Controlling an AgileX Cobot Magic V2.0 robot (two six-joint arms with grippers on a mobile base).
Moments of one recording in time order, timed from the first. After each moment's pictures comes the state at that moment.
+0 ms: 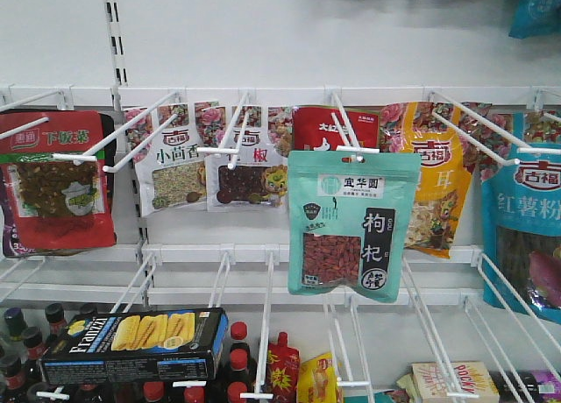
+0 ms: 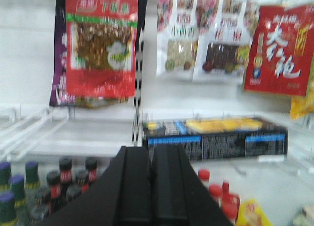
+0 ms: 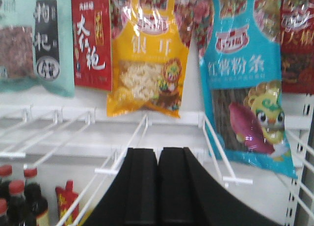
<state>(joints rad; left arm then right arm) -0.09 -0.01 0.03 0.00 -0.04 -0.09 0.03 -0.01 0.03 0.04 -0.01 -0.07</state>
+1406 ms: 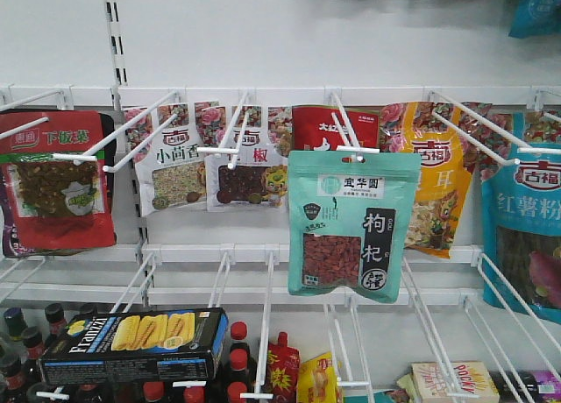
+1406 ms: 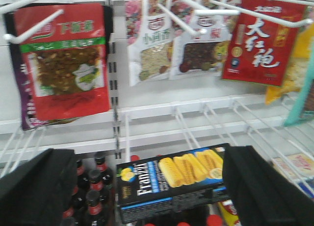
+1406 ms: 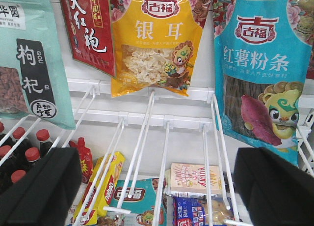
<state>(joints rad) -0.22 0.66 -0.82 0.00 0.49 -0.02 0.03 0.72 -0.78 0.04 0.48 -0.07</state>
